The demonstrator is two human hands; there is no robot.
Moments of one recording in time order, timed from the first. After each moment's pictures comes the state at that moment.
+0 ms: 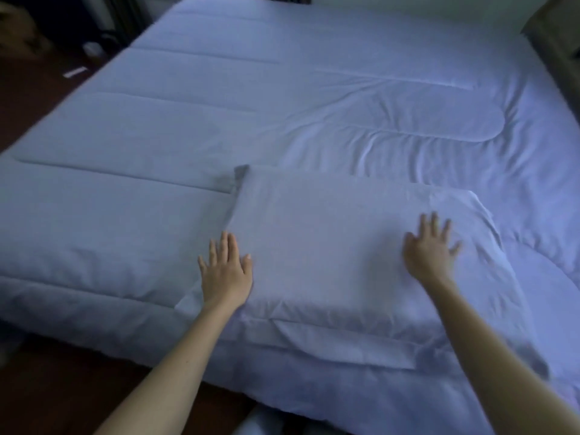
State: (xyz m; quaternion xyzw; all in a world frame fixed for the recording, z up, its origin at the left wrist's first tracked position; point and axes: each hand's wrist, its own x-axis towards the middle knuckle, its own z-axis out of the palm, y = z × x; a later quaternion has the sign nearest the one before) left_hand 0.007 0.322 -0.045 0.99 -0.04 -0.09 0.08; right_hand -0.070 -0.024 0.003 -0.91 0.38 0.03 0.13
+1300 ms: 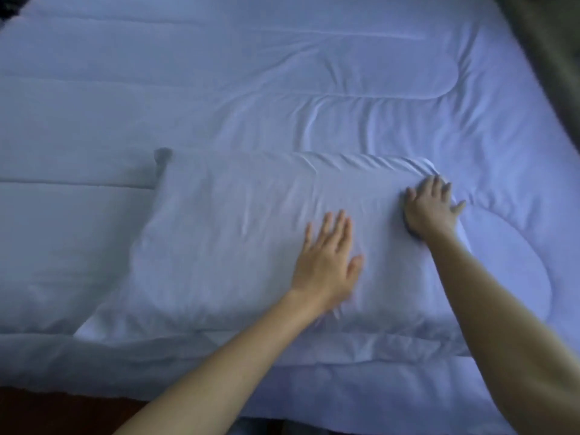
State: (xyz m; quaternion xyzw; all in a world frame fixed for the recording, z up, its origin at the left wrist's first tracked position) left_hand -0.070 0.071 -0.021 0.89 -0.43 -0.04 0.15; right_hand -0.075 -0.169 -0.036 -0.89 0.43 0.04 0.14
